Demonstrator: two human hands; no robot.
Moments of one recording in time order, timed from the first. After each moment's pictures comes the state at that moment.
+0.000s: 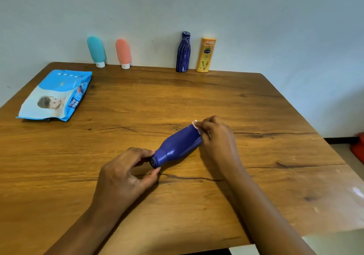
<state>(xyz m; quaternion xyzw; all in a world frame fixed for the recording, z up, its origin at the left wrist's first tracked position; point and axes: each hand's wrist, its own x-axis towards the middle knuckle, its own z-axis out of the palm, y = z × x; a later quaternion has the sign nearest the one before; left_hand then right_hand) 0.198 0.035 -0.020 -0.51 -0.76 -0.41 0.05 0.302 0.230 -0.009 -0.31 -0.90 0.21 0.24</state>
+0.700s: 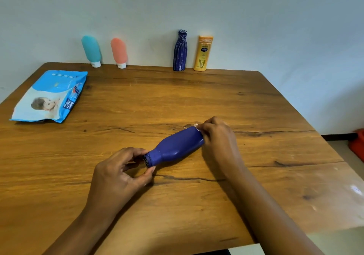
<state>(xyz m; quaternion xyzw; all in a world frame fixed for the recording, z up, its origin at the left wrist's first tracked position) 0.195 0.037 -0.025 -0.46 -0.78 -0.42 0.02 0.309 0.239 -0.010 -0.31 -0.91 0.18 0.21</state>
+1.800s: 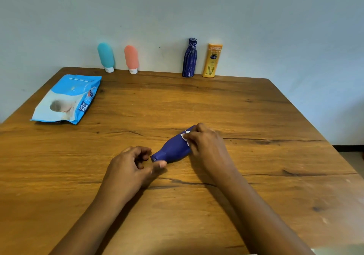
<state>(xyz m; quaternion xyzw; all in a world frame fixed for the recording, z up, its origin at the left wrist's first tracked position) 0.181 0.053 -0.023 -0.30 -0.86 -0.40 -0.11 0.283 0.217 -0.006 -0.21 -0.95 0.13 0.18</state>
